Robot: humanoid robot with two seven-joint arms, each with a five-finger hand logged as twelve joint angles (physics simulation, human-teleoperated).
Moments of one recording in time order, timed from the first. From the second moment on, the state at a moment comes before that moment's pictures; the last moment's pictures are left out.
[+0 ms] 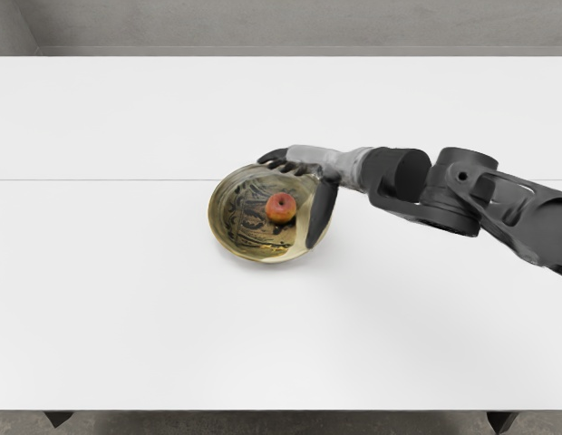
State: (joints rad) left arm -0.08 0.00 0.17 -0.17 -0.10 -0.06 0.22; right arm 0.97 -0.37 0.59 1.48 -0.98 0.26 -0.61
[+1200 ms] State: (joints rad) left arm -0.08 0.00 0.17 -0.18 -0.10 -0.06 0.22; right arm 0.96 -0.94 0.68 1.48 -0.18 0.61 -0.61
